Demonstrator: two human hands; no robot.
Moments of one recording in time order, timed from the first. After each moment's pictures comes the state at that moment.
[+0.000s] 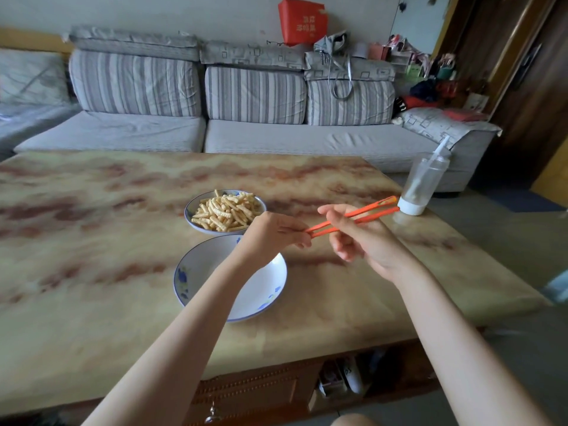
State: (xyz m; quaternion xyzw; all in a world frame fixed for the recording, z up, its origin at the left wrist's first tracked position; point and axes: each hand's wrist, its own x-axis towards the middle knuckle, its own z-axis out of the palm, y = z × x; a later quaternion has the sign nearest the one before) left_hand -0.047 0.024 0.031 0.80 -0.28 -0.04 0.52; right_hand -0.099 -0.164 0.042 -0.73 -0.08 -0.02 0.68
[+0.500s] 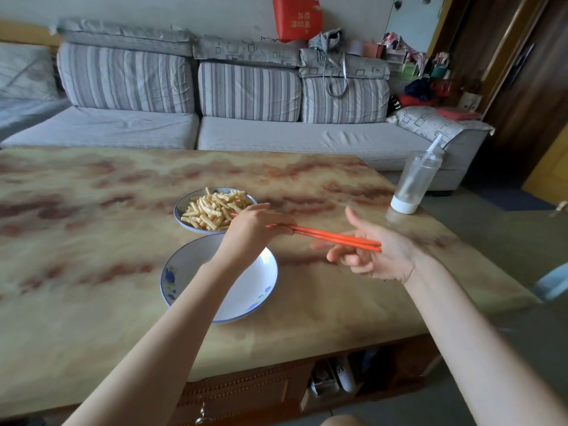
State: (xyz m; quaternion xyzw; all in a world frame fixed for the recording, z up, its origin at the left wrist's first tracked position) left_hand -0.034 0.025 0.018 0.84 -0.29 0.15 0.43; right_hand -0.101 -0.202 0.048 -0.60 0.00 0.28 0.75
